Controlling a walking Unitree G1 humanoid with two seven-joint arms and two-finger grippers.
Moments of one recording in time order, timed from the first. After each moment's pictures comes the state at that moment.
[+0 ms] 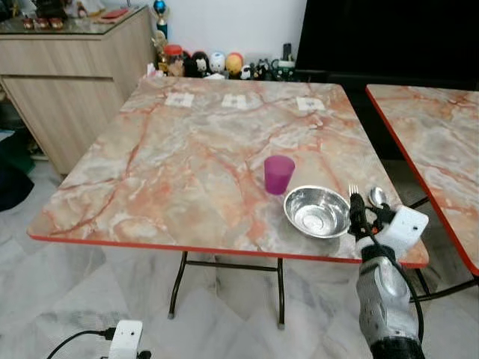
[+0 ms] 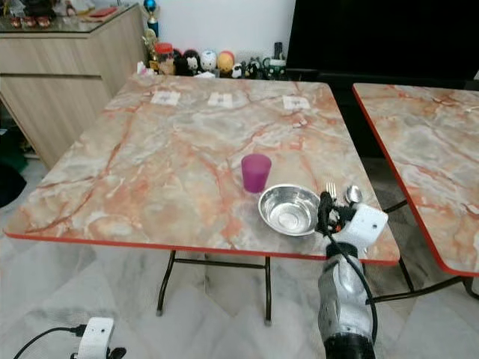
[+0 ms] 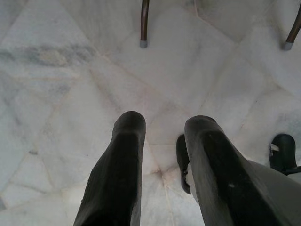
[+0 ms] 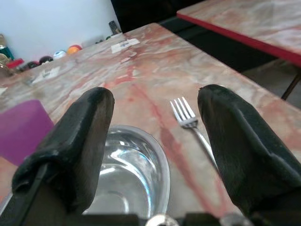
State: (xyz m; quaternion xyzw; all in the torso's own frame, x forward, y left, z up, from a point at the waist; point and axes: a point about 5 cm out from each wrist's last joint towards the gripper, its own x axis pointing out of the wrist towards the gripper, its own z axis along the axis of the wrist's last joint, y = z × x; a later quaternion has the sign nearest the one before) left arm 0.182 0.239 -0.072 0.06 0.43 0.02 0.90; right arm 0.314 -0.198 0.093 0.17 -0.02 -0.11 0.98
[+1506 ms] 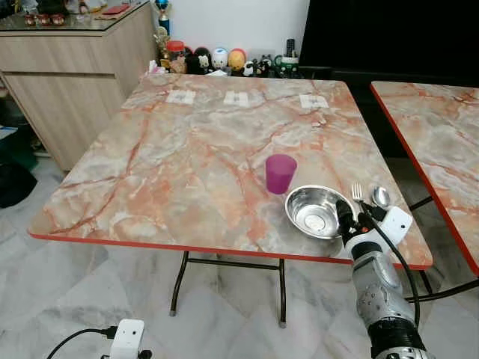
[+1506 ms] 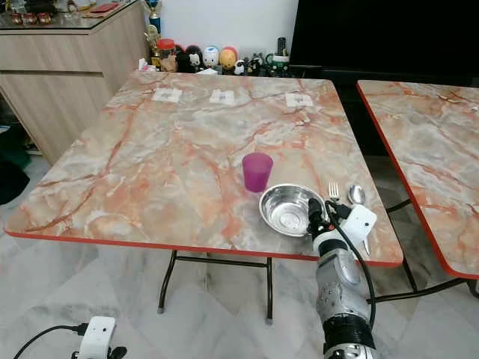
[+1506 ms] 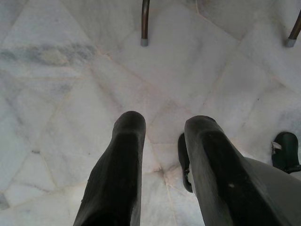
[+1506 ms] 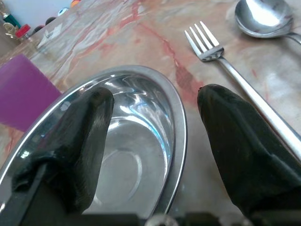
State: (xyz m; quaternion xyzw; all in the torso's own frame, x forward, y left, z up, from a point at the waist) left arm 0.184 0.237 -0.072 0.07 0.43 0.02 0.90; right arm 0.324 -0.194 0.068 0.27 0.07 -0.07 0.96
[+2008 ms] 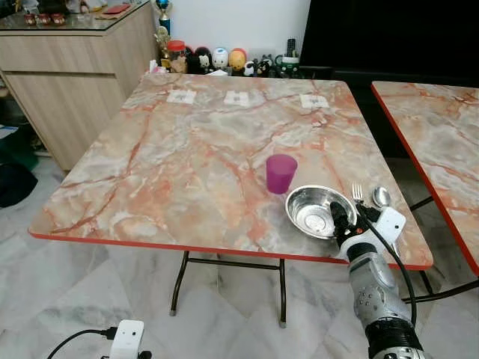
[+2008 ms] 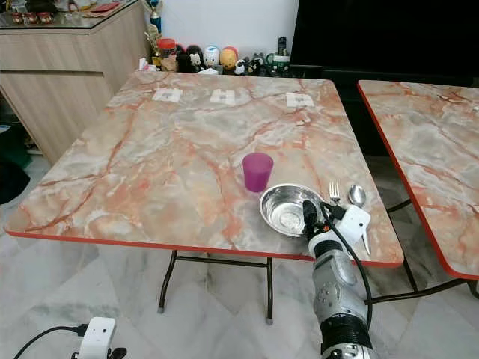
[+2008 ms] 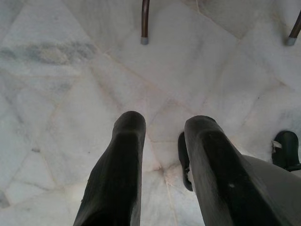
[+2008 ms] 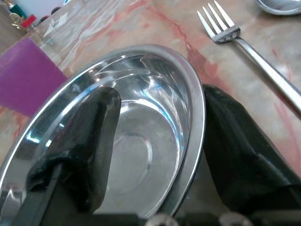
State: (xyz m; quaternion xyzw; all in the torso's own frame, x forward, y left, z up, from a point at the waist) left arm 0.183 0.238 -0.072 0.07 0.43 0.02 0.90; right arm 0.324 -0.187 0.063 0.28 0.08 -0.05 0.95
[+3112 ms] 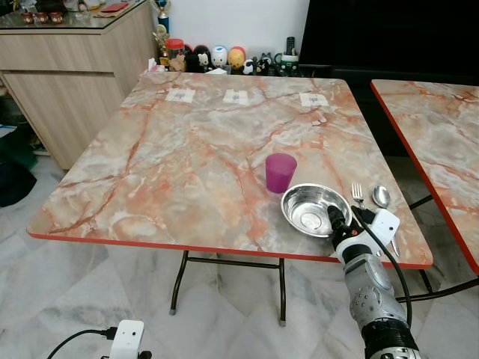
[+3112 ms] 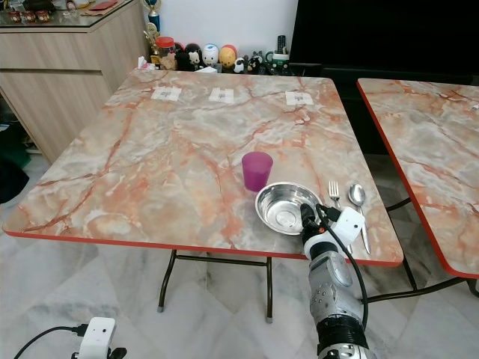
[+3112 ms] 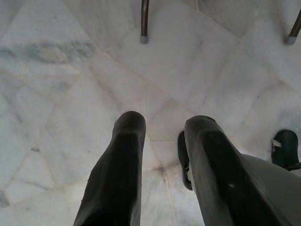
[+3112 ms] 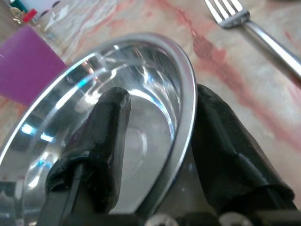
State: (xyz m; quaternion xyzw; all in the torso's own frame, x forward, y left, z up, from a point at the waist) left arm 0.183 0.238 -0.072 0.07 0.43 0.02 0.90; right arm 0.323 -0.181 0.059 0.29 0.09 -0.05 0.95
